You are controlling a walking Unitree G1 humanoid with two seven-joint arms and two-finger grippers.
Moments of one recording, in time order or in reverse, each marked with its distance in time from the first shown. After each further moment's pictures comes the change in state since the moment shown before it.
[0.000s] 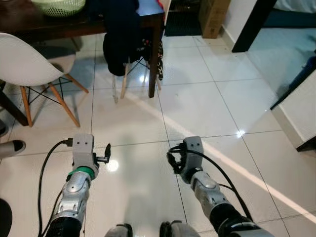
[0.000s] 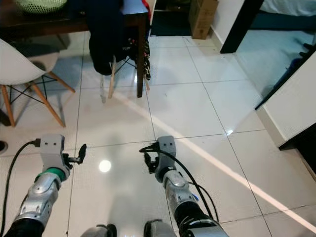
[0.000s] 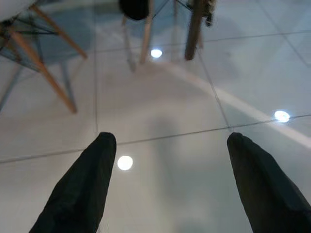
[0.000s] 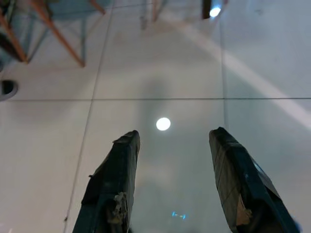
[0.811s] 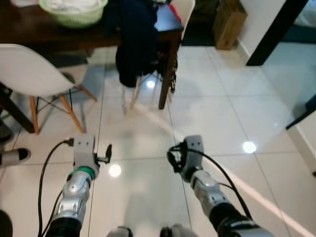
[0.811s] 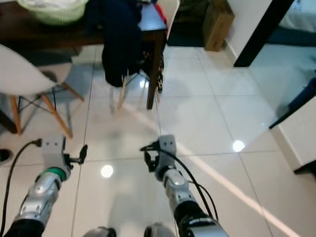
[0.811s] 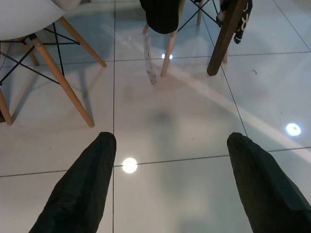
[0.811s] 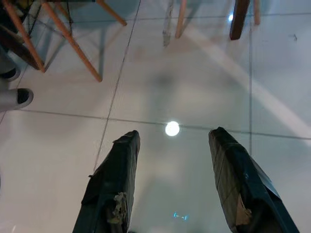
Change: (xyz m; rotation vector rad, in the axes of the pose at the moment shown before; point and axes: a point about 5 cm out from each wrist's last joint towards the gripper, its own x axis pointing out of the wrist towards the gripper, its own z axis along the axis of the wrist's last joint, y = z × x) left arm 0.000 0.003 0.001 0.005 0.004 -0.001; right arm 0.002 0.006 0.003 0.006 -0.010 0.015
